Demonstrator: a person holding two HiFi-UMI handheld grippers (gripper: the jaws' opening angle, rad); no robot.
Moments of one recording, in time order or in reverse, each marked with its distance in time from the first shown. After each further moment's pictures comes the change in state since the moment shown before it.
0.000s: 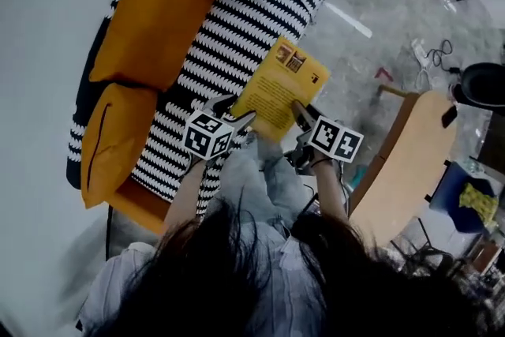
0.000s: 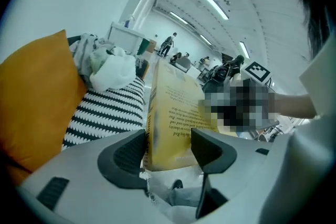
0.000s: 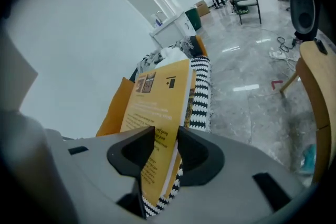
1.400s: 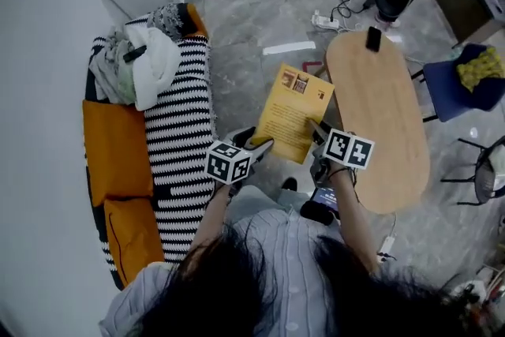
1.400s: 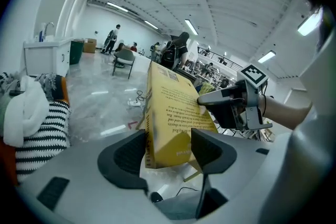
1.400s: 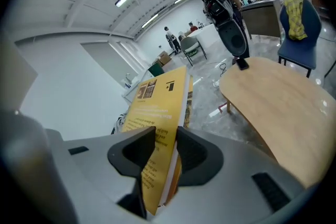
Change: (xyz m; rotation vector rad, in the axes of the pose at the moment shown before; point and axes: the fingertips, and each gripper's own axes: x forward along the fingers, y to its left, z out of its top) left arm 0.123 -0.363 0.054 0.442 0.136 -0.346; right arm -0.337 -0.222 0.026 0.308 -0.517 -0.146
